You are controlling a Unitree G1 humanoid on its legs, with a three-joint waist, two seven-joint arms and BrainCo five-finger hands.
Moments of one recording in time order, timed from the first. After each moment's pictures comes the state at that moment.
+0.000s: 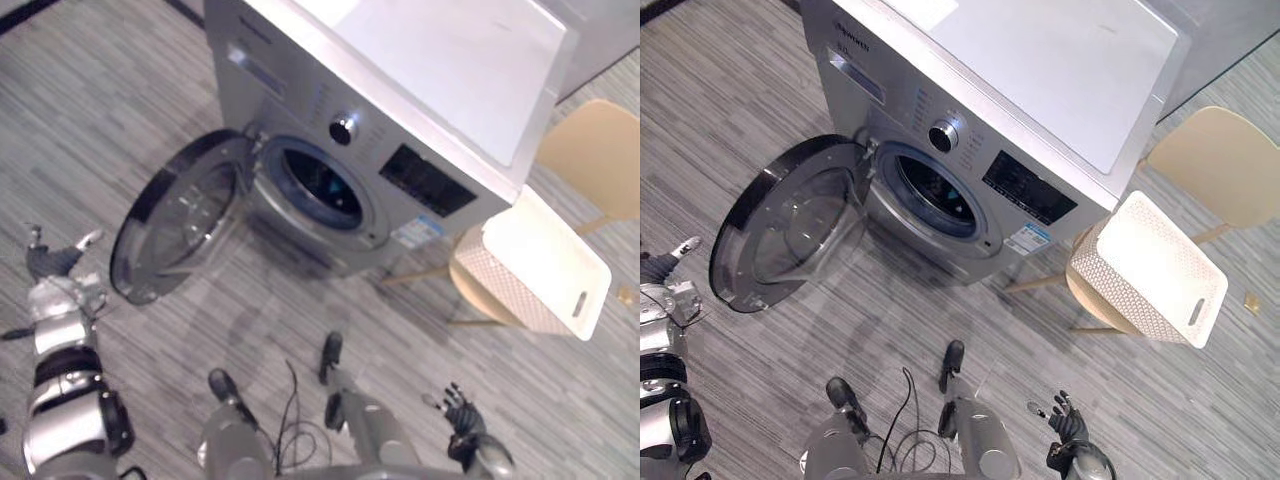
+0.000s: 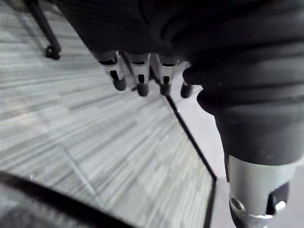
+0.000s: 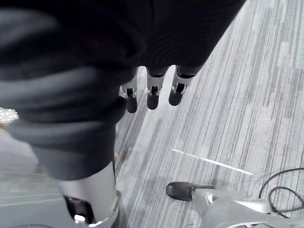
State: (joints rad) left arm -0.48 0.64 0.47 0.88 -0.06 -0.02 0.17; right arm 0.13 -0.09 -0.18 0.84 0.25 -0.15 0.06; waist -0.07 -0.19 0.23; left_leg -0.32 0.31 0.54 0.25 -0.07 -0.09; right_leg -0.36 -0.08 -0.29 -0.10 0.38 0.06
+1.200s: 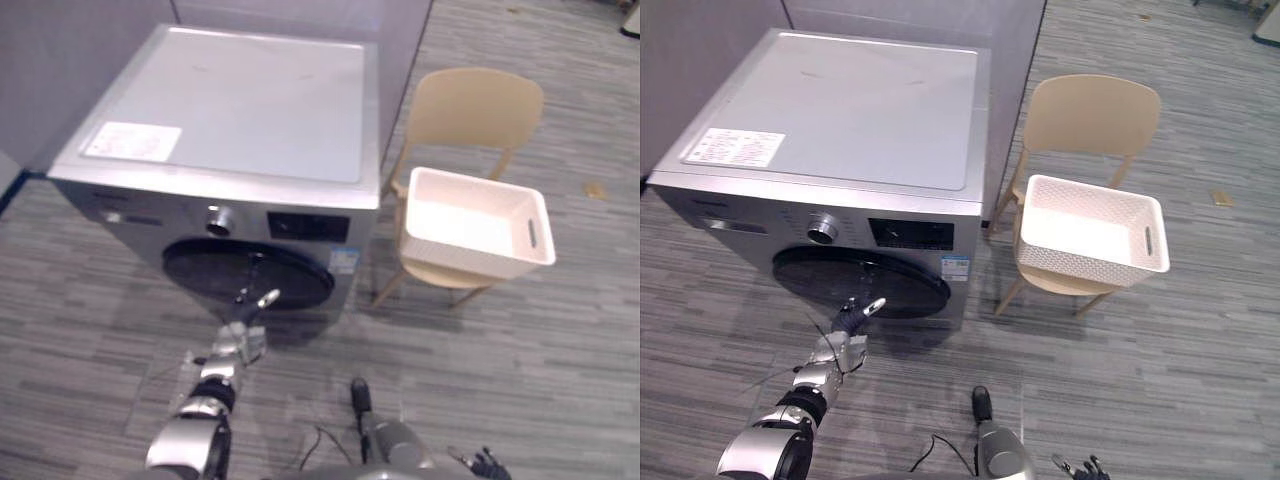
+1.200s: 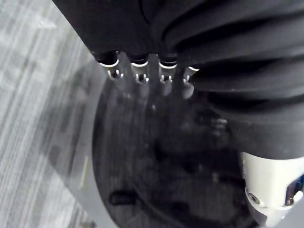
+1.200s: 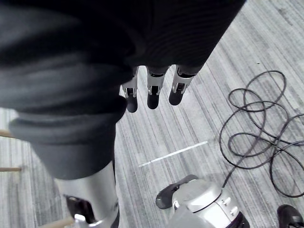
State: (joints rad) left arm -0.32 0.16 0.10 1.01 -0.18 -0.08 0.11; right arm 0.23 -0.10 -0.40 1.01 0.19 -0.10 0.02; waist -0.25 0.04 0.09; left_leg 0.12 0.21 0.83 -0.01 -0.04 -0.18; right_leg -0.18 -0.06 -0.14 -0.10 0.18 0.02
